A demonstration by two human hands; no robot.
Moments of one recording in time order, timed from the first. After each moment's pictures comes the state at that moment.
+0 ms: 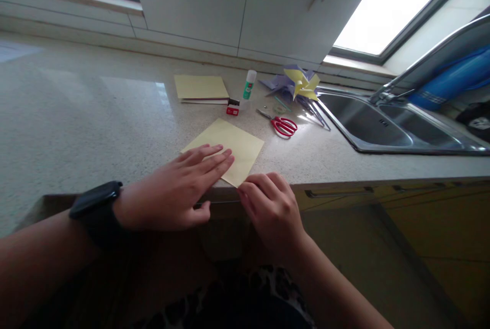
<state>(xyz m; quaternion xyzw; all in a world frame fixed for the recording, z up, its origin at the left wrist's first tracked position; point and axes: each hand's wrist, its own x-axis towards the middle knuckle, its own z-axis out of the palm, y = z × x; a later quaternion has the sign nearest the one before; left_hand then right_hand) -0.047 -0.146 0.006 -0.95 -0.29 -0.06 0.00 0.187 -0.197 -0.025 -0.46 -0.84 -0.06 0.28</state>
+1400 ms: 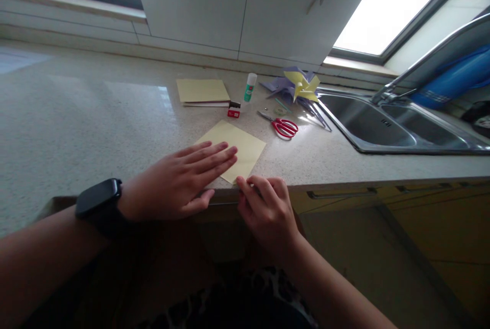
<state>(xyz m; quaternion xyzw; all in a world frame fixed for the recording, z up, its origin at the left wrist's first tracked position) -0.055 -0.134 0.006 -0.96 -0.25 -0.08 0.05 0.183 -0.199 -0.045 -0.46 -0.82 -0.13 0.31</state>
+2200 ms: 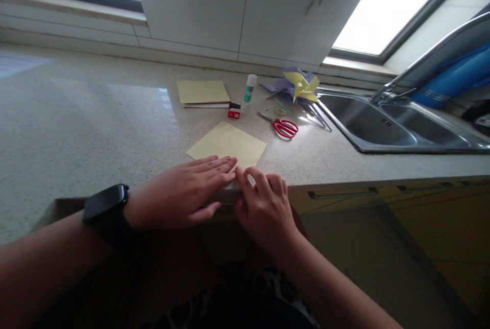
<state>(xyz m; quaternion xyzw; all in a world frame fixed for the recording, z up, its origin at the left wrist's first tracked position) -0.048 -0.140 0.007 -0.97 -0.23 -0.07 -0.04 0.172 -0.194 -0.039 -0.52 -0.81 -0.15 0.21</state>
